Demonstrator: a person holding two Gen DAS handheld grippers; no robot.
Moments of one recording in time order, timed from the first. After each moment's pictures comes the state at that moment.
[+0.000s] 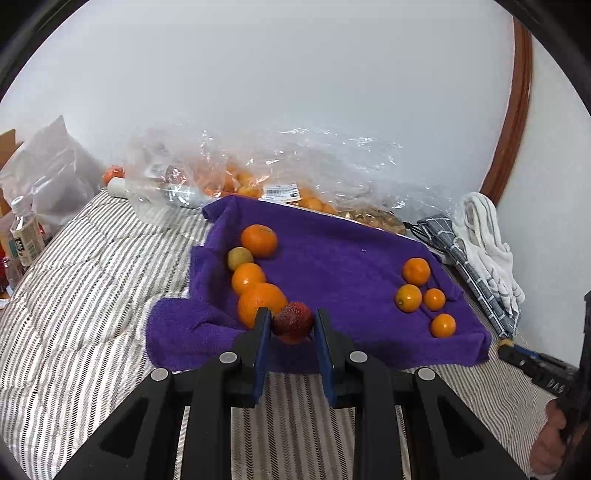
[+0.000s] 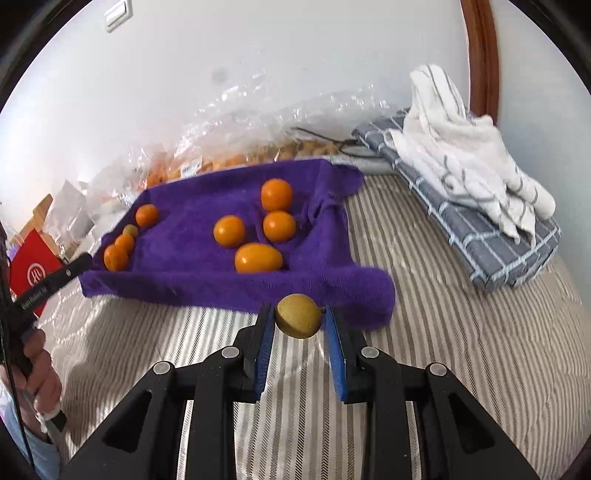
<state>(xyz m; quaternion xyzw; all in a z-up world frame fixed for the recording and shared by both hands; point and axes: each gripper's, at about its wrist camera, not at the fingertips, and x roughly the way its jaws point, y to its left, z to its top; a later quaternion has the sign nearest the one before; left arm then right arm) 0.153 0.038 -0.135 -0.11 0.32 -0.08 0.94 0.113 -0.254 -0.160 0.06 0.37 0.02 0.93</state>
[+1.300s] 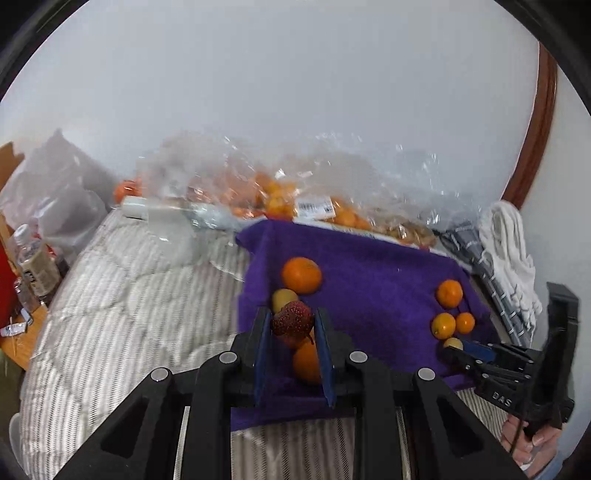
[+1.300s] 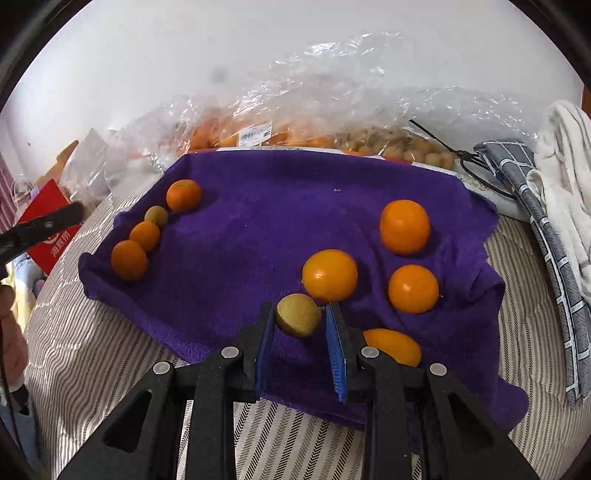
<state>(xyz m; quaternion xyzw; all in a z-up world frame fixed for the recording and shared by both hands) 0.207 0.066 -0.115 -0.08 0.36 -0.07 0.93 0.216 -0.172 -0.186 -0.01 0.42 0.12 0.90</state>
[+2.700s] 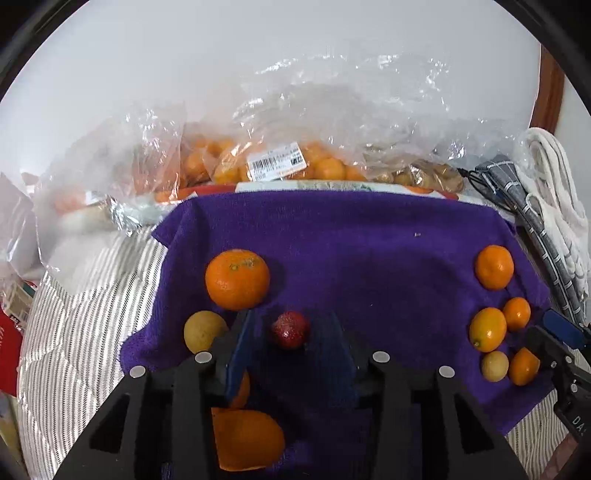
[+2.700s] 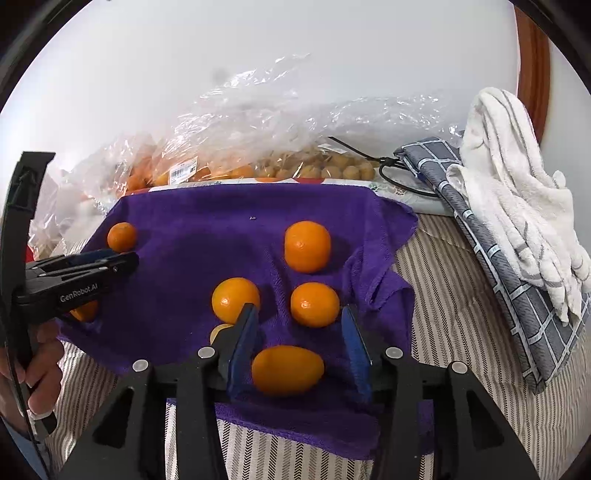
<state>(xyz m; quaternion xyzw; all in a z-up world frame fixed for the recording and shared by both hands) 0.282 -0.016 -0.159 0.01 0.43 -0.04 0.90 0.217 -0.216 -0.173 0.01 0.39 0.01 0.92</state>
